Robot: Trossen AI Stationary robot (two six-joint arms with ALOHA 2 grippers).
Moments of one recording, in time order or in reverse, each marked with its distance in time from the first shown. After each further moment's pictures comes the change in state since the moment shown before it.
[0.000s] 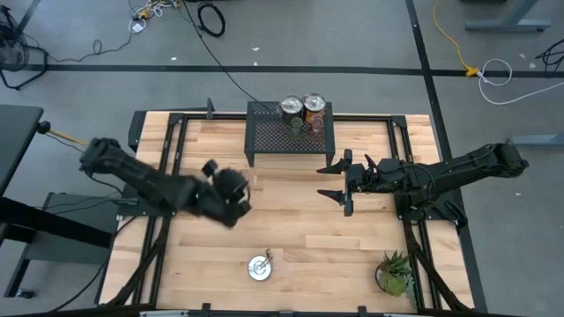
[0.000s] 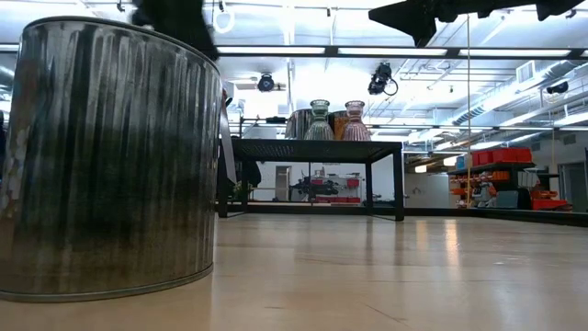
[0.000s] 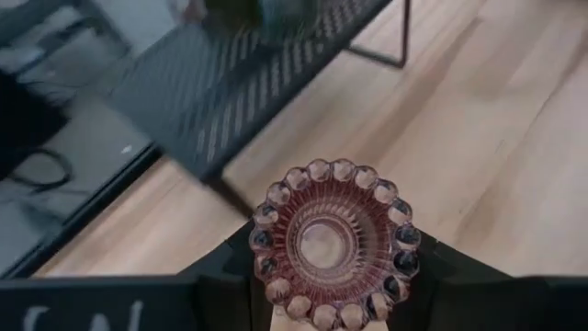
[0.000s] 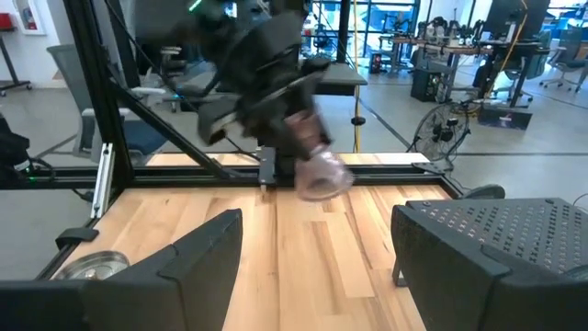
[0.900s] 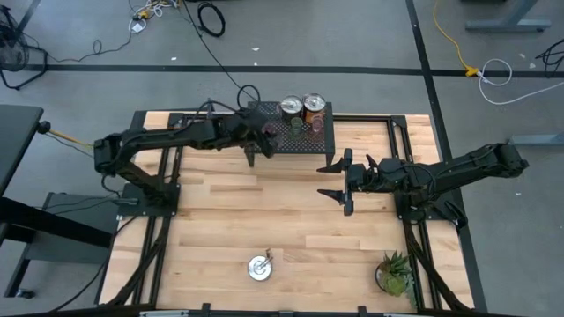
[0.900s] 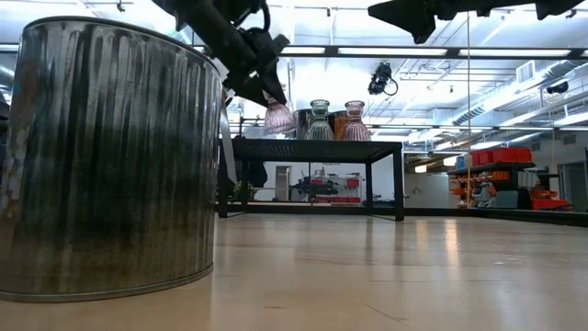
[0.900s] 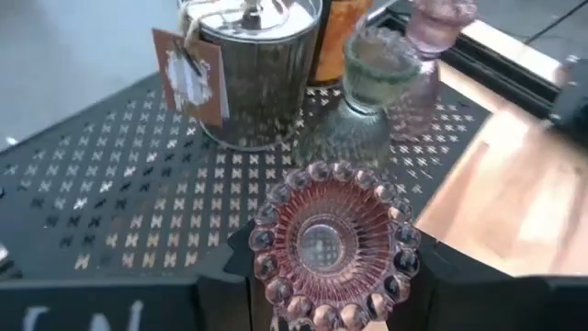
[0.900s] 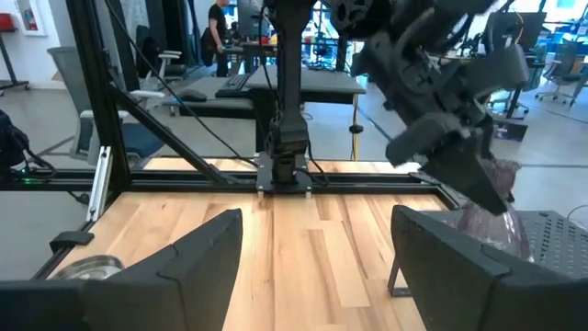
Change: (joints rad) left arm 0.701 0.108 0.000 0.625 0.638 0.468; right arm 0.000 0.000 0.000 0.021 0.000 -0.028
